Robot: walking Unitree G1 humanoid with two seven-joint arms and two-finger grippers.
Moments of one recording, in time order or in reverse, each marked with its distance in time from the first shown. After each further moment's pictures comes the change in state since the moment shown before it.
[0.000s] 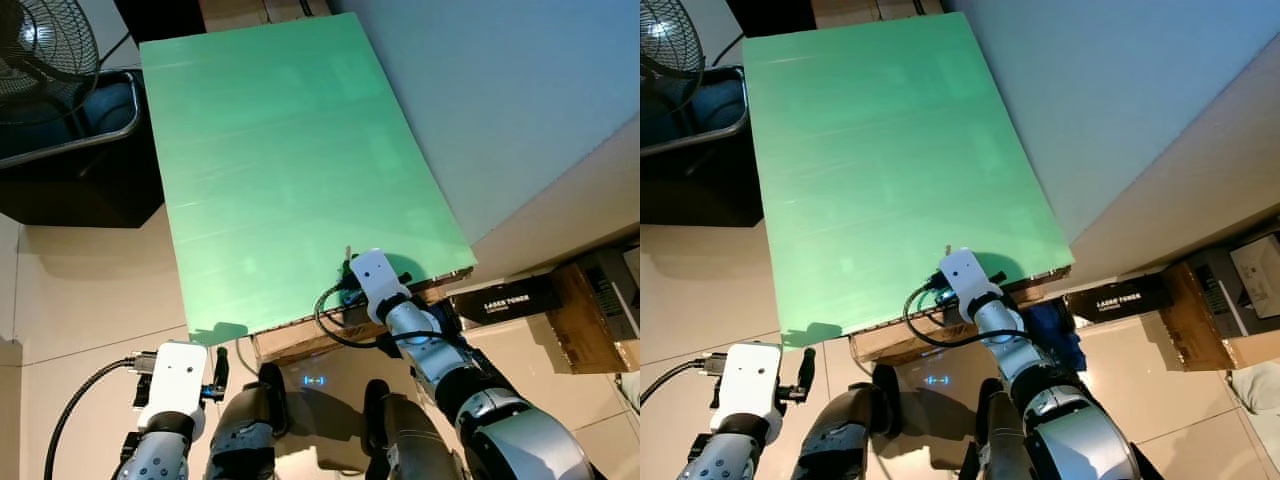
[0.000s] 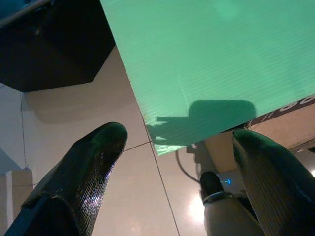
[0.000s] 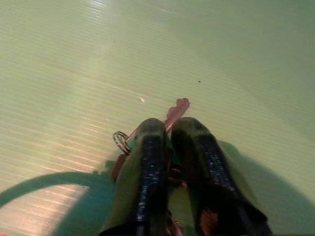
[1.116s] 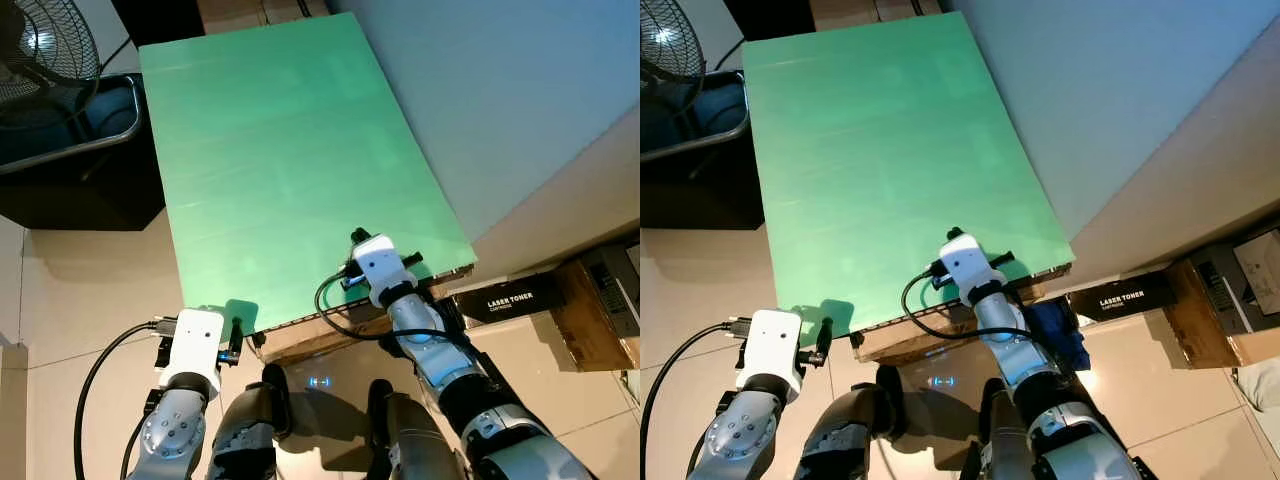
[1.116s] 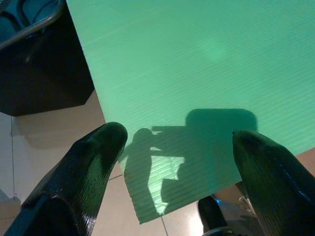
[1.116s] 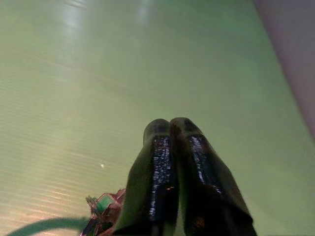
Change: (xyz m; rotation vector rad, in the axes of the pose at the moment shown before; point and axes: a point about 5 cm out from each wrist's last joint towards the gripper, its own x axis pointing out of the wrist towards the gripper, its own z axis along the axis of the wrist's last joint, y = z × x) left arm 0.037 -0.008 0.017 0.005 -0.071 -0.030; right arm -0.003 -0.007 0.029 0.005 -0.180 -0.144
